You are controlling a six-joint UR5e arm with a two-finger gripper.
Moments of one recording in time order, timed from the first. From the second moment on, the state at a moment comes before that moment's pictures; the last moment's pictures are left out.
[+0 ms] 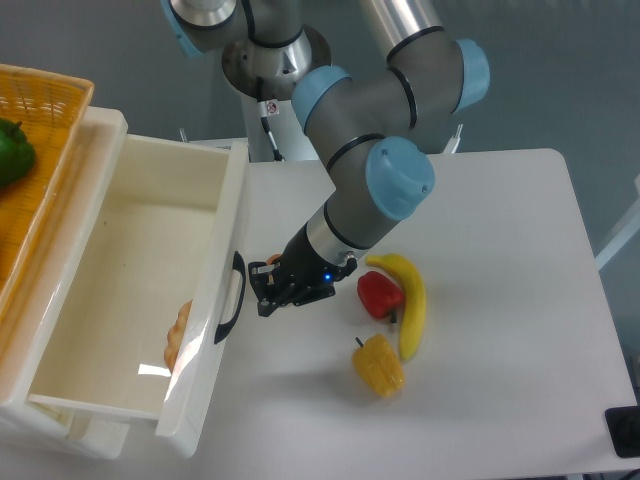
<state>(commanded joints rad) 2.47 -1.93 -1.54 -1.38 0.98 0.35</state>
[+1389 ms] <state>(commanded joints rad) 2.33 -1.89 -1.53 -1.44 0.96 0.28</state>
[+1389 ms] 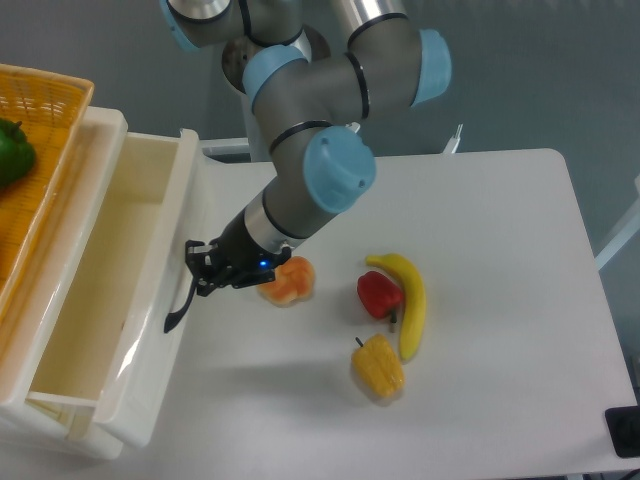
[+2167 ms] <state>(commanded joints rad) 2.21 -1.90 -1.52 -1.42 0.96 0.20</state>
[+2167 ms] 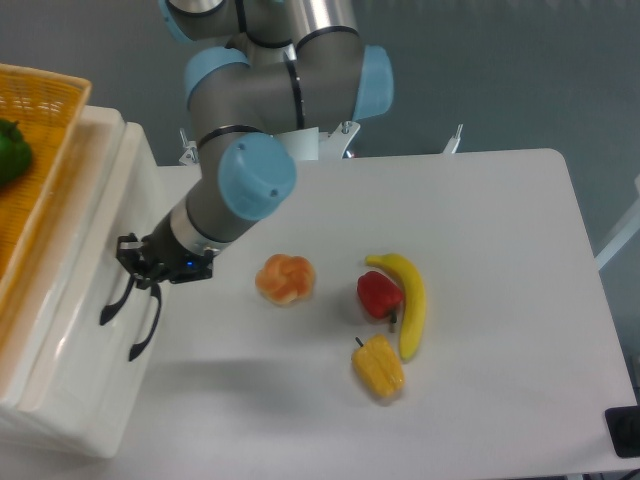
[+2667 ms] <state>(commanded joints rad) 2.29 -1.89 -1.52 -1.37 0.98 0.22</state>
